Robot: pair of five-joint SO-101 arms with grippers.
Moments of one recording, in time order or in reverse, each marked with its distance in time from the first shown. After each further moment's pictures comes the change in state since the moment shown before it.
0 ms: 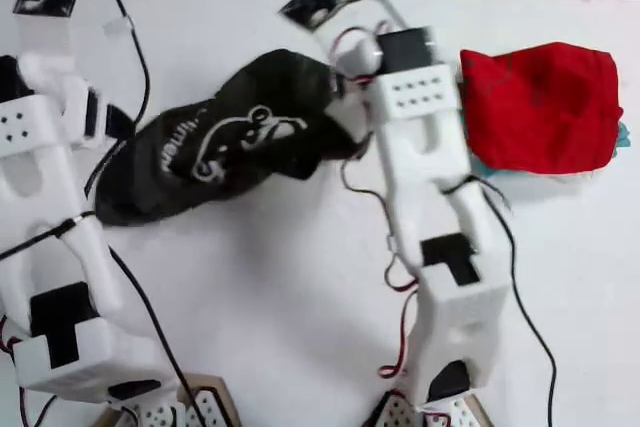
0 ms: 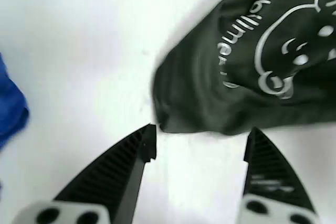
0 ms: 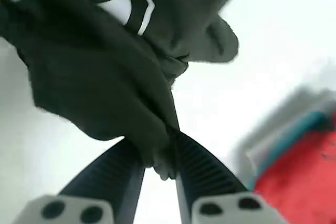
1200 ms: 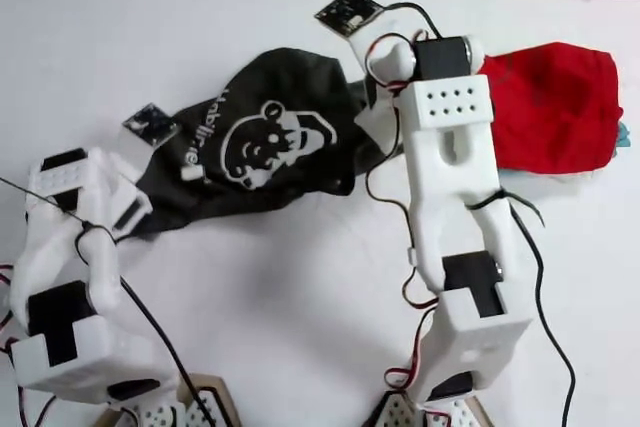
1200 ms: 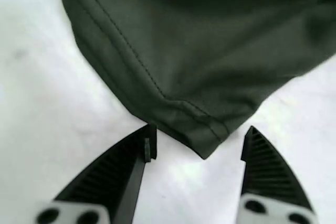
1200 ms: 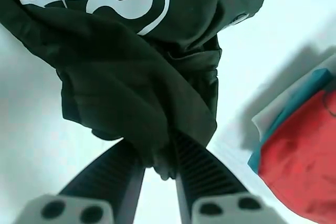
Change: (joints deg) left arm -1.4 0.4 54.2 -43.8 -33.1; right arm 3.0 -7.6 11.9 0.0 0.1
